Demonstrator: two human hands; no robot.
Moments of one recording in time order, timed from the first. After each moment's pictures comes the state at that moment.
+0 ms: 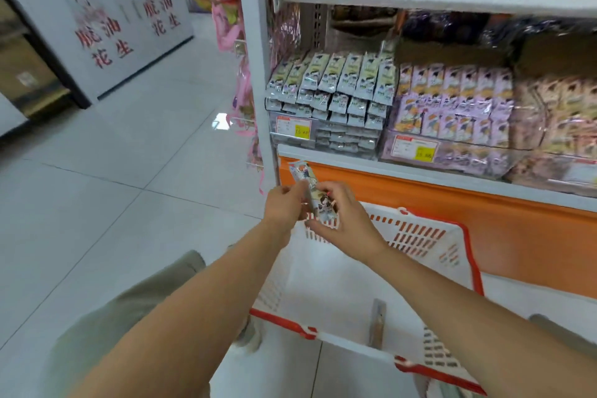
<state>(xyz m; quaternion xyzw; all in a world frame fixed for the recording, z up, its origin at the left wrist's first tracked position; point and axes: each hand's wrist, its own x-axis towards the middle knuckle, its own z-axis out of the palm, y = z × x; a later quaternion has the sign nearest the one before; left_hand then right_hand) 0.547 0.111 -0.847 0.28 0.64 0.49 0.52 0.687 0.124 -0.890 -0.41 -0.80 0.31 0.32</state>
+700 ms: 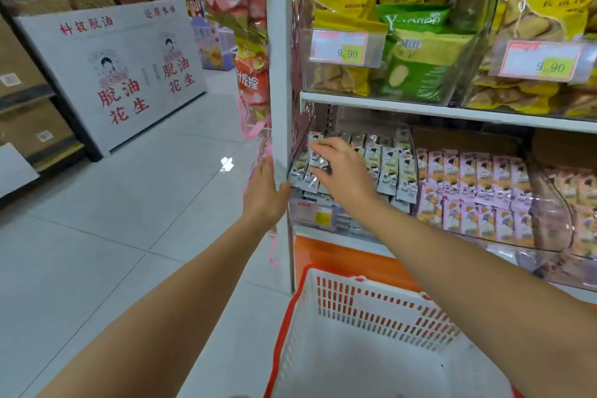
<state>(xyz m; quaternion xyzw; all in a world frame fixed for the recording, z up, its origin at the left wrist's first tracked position) 0.449 0.227 -0.750 0.57 0.72 0.35 0.20 0.602 0.275 -0.730 -0.45 -0.82 0.08 0.34</state>
